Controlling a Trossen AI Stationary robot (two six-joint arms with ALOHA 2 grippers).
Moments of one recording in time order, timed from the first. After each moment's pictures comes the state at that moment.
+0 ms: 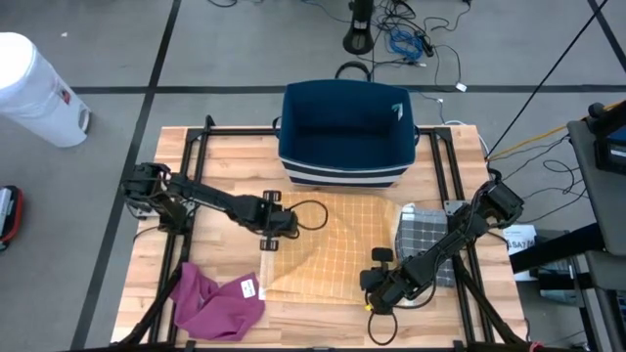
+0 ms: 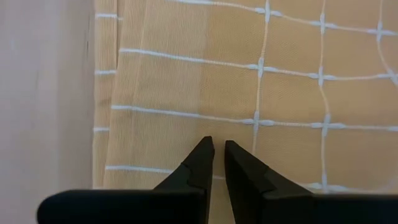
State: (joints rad) left arm -0.11 1.68 0.98 -0.65 -0.29 0.00; right arm 0.67 1.78 0.96 -0.44 0.27 0.70
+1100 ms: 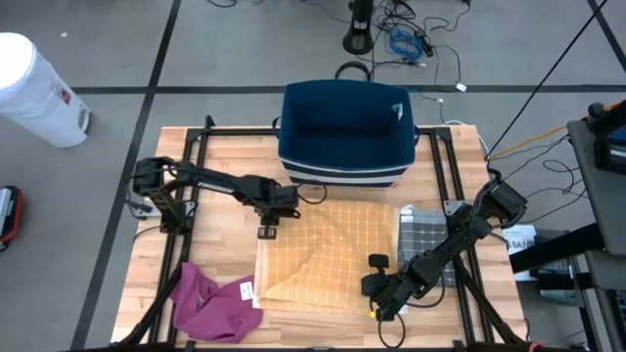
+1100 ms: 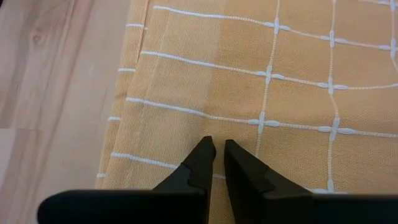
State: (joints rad) left arm 0.11 1.72 0.98 -0.67 0.01 0.17; right arm 0.72 1.79 0.82 -0.13 0.29 0.63
